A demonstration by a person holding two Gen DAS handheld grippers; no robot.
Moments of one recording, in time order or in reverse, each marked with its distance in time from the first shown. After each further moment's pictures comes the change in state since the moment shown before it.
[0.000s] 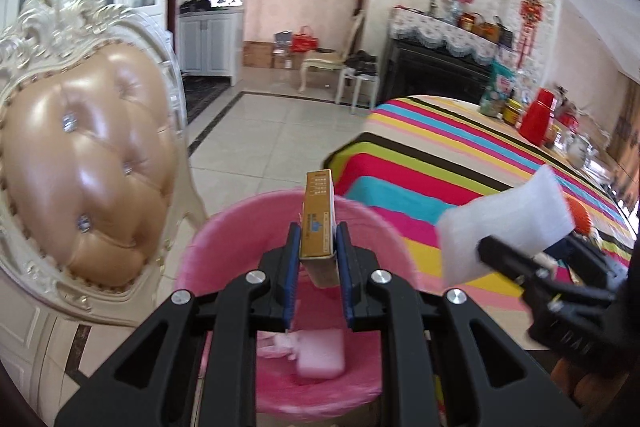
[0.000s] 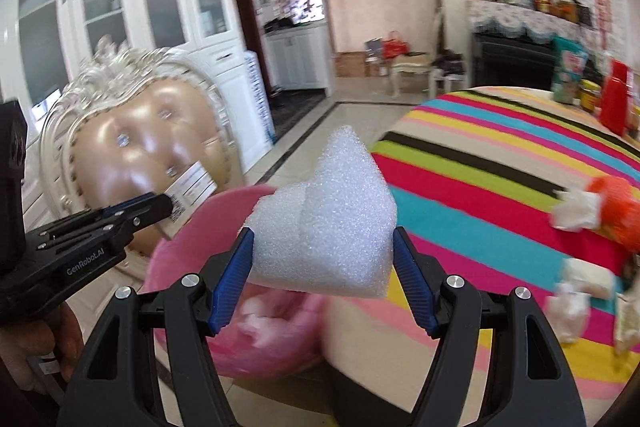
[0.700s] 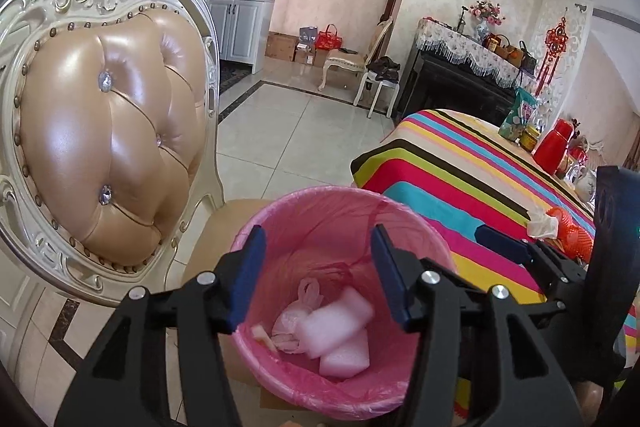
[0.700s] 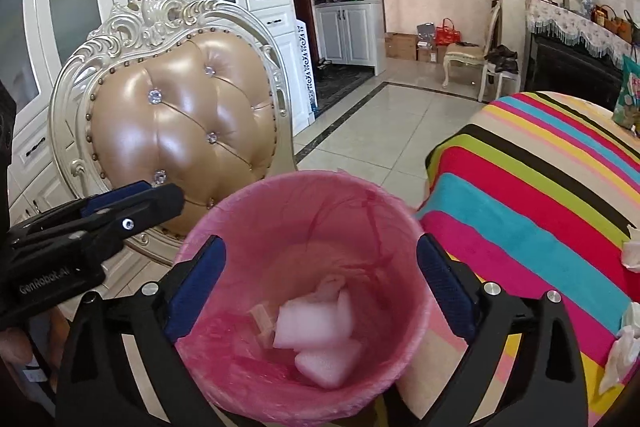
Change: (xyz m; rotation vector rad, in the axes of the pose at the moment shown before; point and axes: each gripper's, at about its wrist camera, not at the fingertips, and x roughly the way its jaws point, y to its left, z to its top) left arm 0.004 0.054 -0.007 -0.125 0.006 0.003; right arm 0.069 0.056 0.010 -0.114 0.087 0.112
